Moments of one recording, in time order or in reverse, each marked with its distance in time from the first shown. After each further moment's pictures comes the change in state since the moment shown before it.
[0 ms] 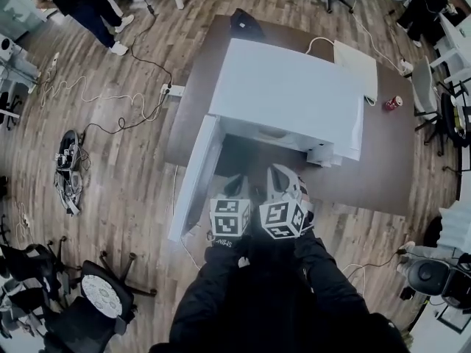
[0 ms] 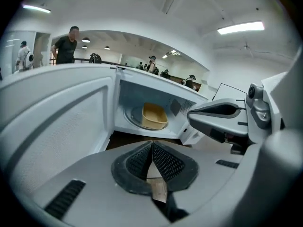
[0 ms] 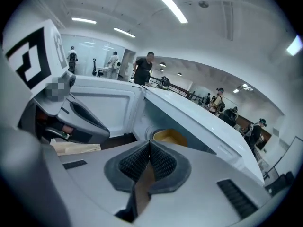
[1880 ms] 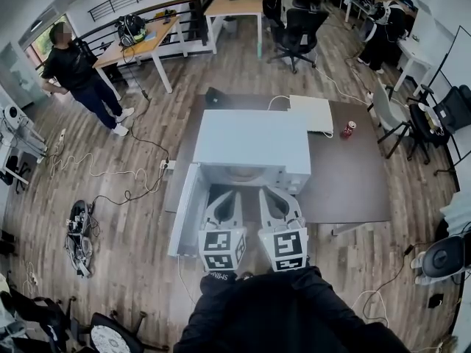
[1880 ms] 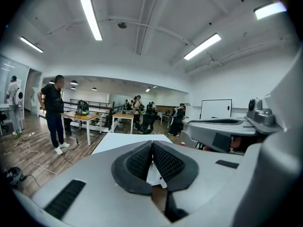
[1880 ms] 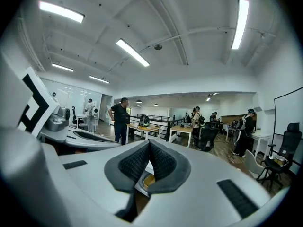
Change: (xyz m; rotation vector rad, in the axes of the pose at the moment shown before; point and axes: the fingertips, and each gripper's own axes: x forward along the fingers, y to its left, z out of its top) left arm -0.175 -0.155 0.149 0.256 -0.438 -0.051; right arm -0.230 -0.084 0.124 0.334 -0.455 -0.171
